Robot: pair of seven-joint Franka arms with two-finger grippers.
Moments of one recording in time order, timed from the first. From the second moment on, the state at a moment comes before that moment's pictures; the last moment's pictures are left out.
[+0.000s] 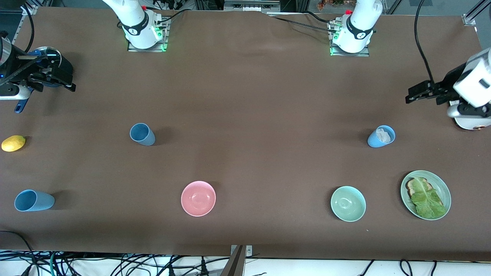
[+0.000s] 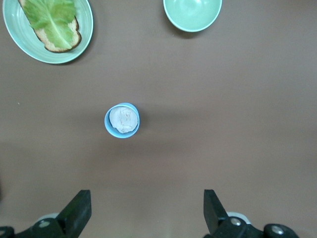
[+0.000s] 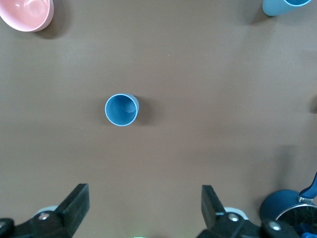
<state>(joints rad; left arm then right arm) 0.00 0.10 0.02 -1.60 -0.07 1.54 0.01 0.01 -0.02 0.00 -1.66 0.02 1.57 -0.01</state>
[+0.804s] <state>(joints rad) 0.06 0.38 0.03 -1.59 -0.07 1.81 0.20 0.01 -0.02 -0.01 -1.66 0.02 1.57 -0.01</state>
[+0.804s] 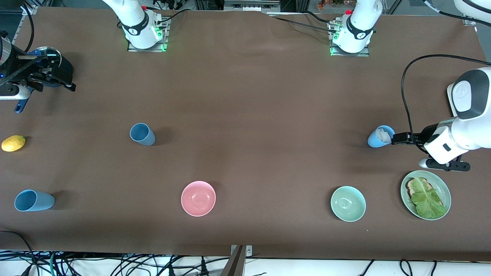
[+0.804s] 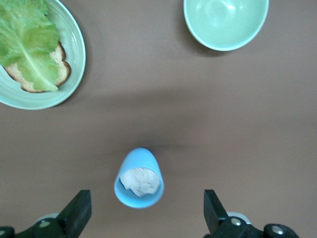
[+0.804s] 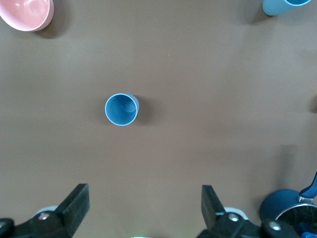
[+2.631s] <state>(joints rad) 0.10 0.26 0.05 -2.30 -0.08 2.74 0.41 0.01 -0.02 -0.02 -1.66 0.02 1.56 -0.01</state>
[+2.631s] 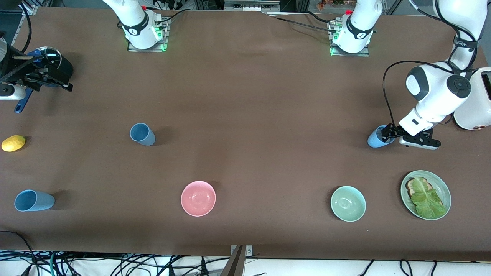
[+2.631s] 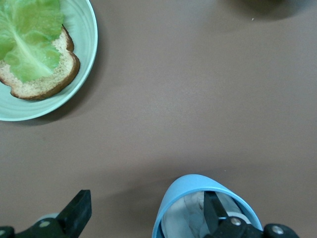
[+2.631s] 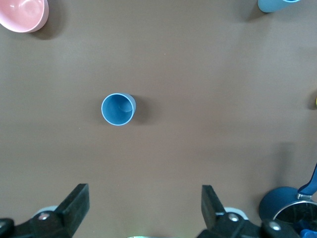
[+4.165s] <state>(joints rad) 0.06 0.20 0.05 -2.30 -0.09 2.67 0.42 0.01 -0.02 -0.02 -1.66 0.02 1.56 -0.01</state>
